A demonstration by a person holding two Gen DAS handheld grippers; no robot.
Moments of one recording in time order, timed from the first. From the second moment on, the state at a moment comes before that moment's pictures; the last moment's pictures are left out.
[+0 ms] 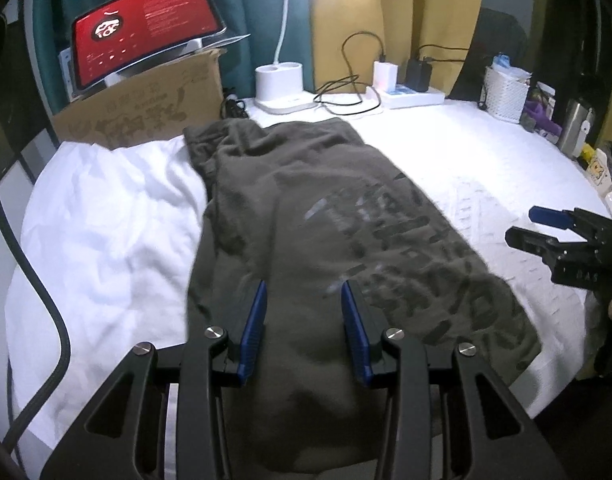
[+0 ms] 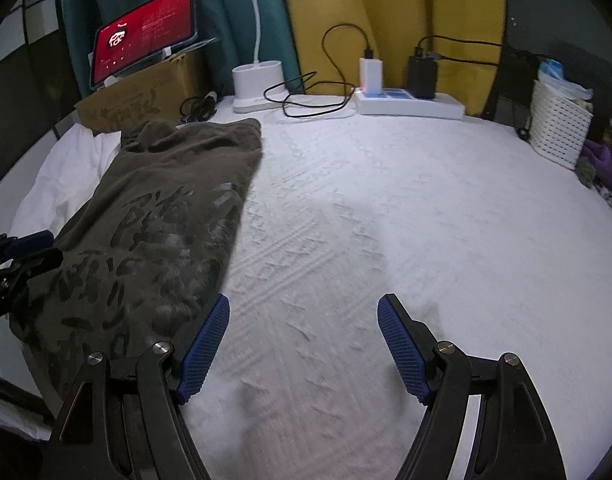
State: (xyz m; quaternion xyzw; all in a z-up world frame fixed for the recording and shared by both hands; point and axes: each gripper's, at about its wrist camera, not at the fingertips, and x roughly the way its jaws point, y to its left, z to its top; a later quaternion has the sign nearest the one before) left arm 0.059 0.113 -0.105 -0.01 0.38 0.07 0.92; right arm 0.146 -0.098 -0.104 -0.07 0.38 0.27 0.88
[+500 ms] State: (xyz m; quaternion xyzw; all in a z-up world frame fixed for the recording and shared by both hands) left arm 0.064 0.063 -0.089 -0.02 0.35 0.03 0.94; right arm 0.123 -0.161 -0.089 -0.05 0.36 0.23 0.90
